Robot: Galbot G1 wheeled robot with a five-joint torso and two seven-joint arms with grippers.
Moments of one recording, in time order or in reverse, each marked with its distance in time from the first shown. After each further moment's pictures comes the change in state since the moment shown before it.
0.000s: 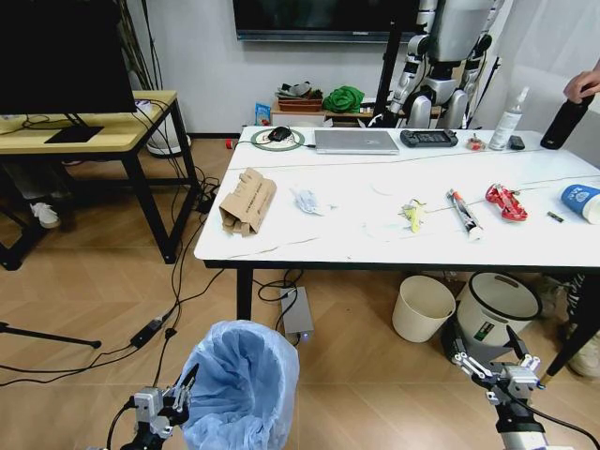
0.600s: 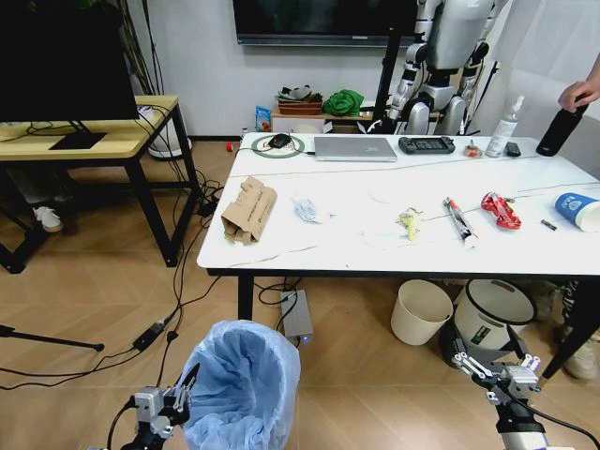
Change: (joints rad) left arm 0.000 -0.001 0.006 -0.006 0.003 -0.003 0.008; right arm -0.002 0.000 -0.005 0.007 0.001 -0.001 0.000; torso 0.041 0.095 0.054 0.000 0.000
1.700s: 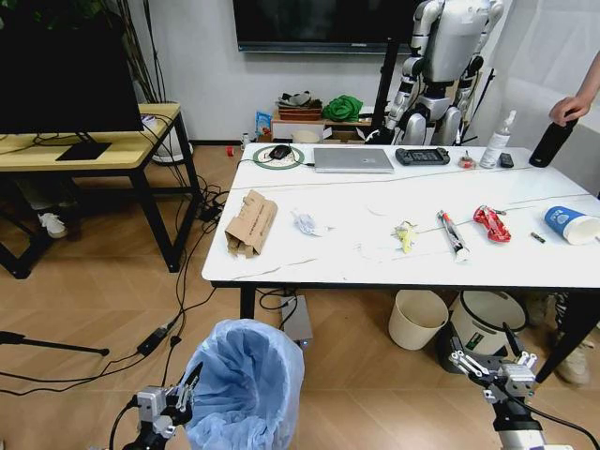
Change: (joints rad) left arm 0.007 -0.002 0.002 -0.015 0.001 -0.002 0.003; right arm -0.004 0.000 -0.012 0.016 -0.002 -0.005 0.001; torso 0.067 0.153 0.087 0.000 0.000
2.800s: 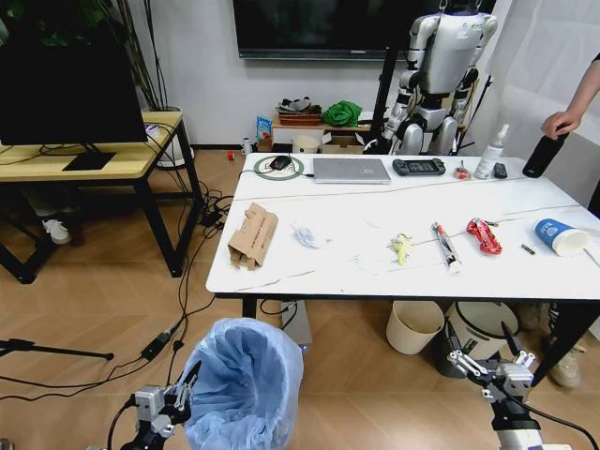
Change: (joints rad) left arm 0.002 -0.001 -0.005 -0.004 -0.003 -0.005 0.000; right arm 0.000 0.000 -0.004 -0.001 -0.004 0.002 0.000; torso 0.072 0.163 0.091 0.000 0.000
